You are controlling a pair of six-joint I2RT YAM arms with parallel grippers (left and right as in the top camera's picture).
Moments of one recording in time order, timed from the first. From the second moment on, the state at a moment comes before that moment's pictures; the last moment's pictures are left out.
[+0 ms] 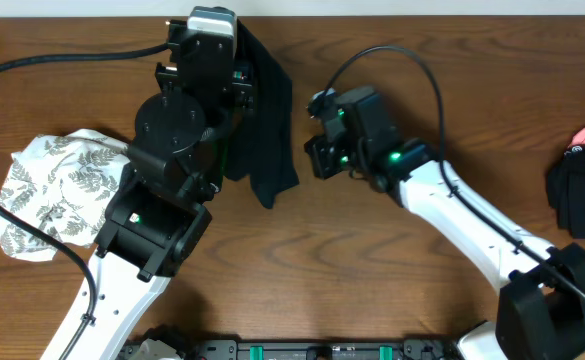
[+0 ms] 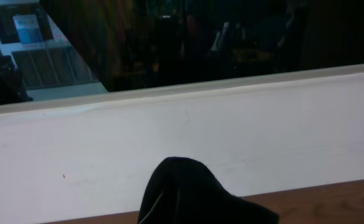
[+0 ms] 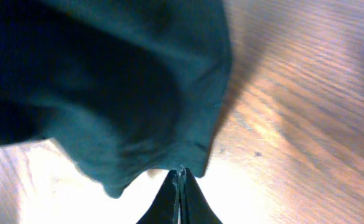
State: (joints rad) left arm -0.51 1.16 1.29 -0.09 -0.40 0.07; right arm 0.52 1.65 1.17 -0.34 -0.32 0.20
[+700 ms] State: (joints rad) left arm -0.58 1.16 1.32 0.07 -0.61 0.20; right arm 0.62 1.65 1.17 -0.18 -0.65 0.19
